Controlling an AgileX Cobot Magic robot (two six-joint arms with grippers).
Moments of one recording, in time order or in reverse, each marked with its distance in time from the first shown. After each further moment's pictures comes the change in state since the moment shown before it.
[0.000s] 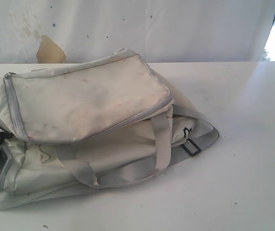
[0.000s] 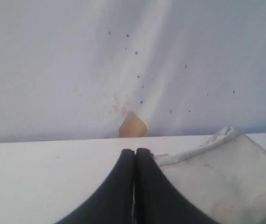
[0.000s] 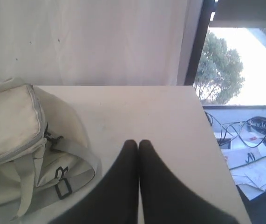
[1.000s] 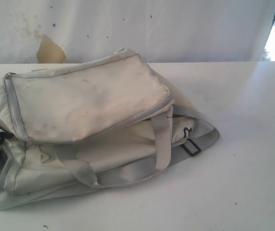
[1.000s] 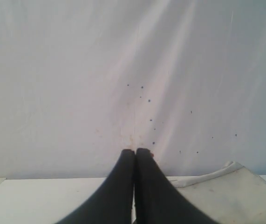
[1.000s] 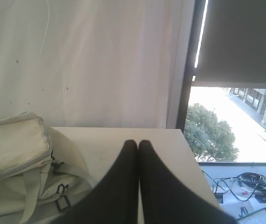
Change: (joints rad) left arm 0.000 -0.434 -0.018 0.062 0.179 -0.029; right arm 0.000 -0.467 -0.002 -0.013 0.176 -0.016
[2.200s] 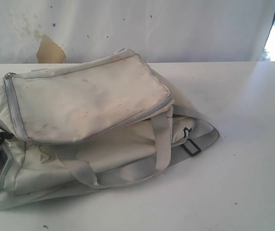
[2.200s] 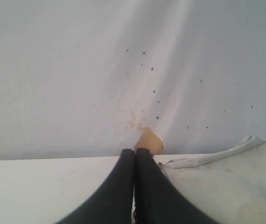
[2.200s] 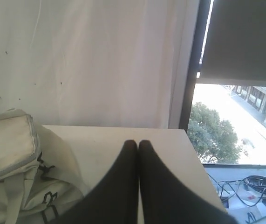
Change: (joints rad) left arm 0.000 0.002 0.504 0.013 -0.425 -0.002; right arm 0.077 0.001 0.326 -0.083 -0.316 0.052
